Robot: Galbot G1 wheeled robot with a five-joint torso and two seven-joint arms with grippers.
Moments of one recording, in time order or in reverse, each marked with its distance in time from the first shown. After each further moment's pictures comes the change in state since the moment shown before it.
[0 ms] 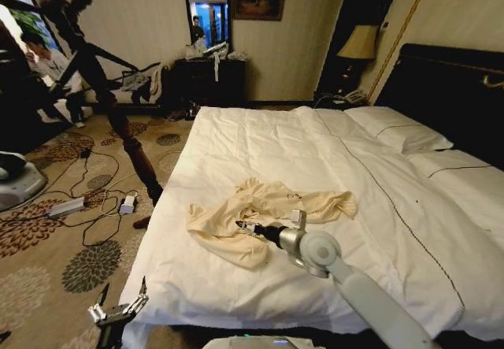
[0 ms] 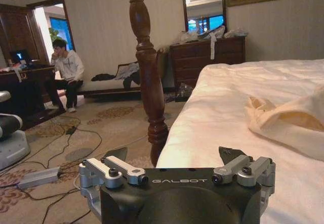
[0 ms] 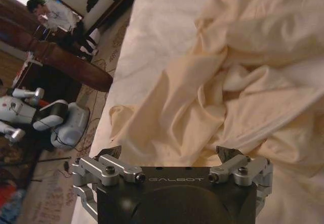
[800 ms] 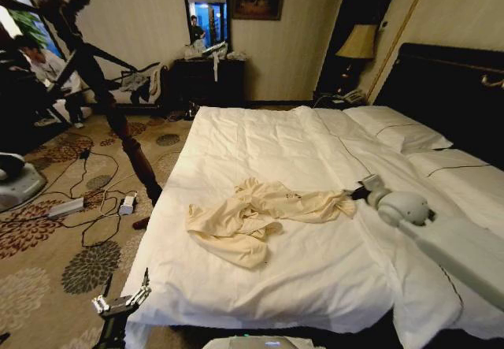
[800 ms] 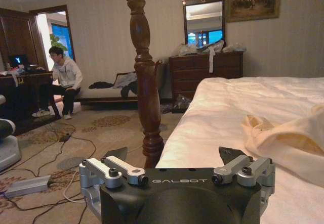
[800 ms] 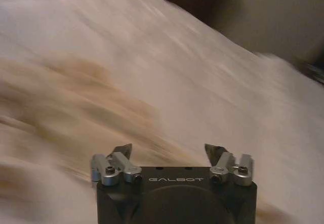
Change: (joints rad) left arm -0.033 0.026 0.014 -0.009 -0.041 -0.011 -0.002; right arm 0.093 -0.669 0.045 0.043 -0.734 -0.016 -0.349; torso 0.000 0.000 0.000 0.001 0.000
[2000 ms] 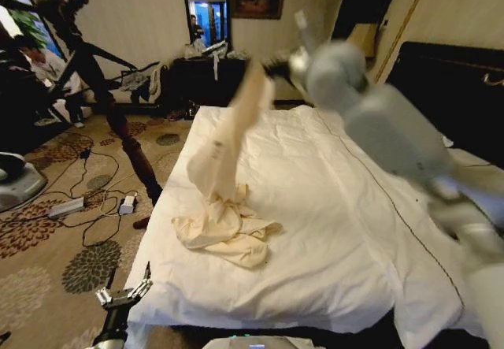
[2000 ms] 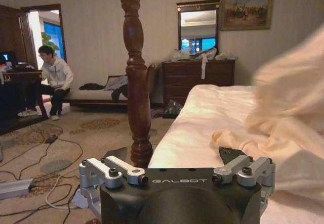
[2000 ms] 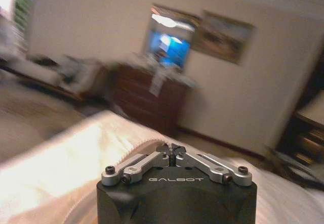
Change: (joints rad) left arm -0.047 0.063 0.029 0.010 -0.058 0.014 0.000; right arm 1.038 0.277 -0.389 -0.333 0.267 -0.153 0.195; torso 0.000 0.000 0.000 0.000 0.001
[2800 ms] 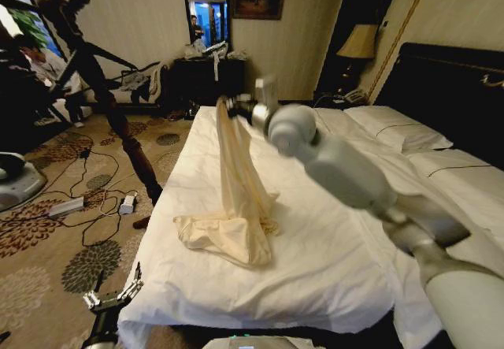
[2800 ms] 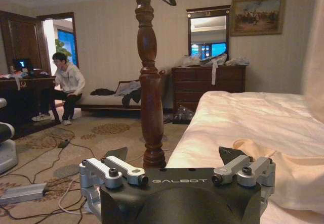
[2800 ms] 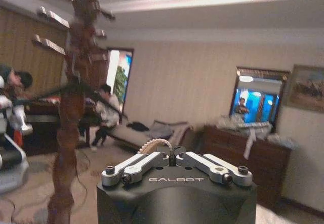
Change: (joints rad) left arm 0.031 -0.010 -0.056 -0.038 -0.041 -0.009 -0.001; right arm 0.203 0.459 -0.099 -0.008 0.092 0.115 0.036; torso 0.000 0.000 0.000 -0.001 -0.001
